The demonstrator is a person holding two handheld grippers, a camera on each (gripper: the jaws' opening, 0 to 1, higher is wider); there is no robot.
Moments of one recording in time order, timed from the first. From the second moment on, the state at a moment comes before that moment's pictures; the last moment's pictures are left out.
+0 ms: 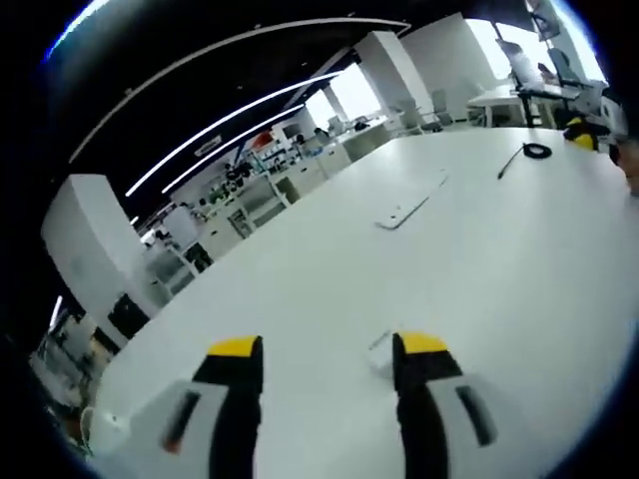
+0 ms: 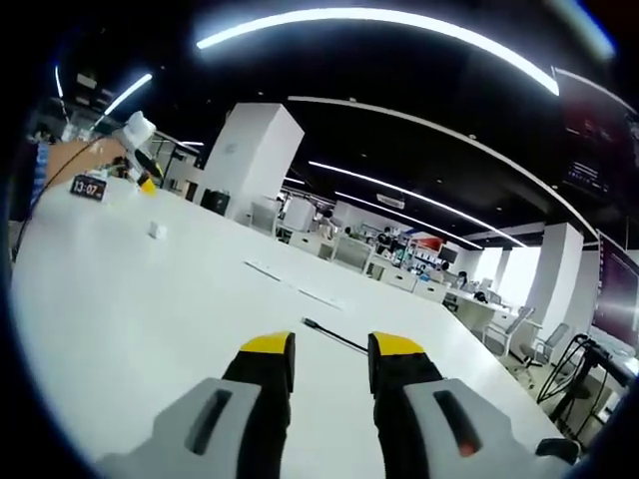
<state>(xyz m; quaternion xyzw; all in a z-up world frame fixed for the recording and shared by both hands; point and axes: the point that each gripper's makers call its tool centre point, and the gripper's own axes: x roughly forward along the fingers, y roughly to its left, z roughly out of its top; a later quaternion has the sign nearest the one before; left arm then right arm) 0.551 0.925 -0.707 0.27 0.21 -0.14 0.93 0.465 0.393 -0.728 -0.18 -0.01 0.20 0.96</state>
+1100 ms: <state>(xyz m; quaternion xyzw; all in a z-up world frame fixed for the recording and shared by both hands) 0.571 0.882 -0.817 0.37 0.40 -0.35 0.76 0.467 0.392 -0.731 -0.20 0.00 0.20 0.96</state>
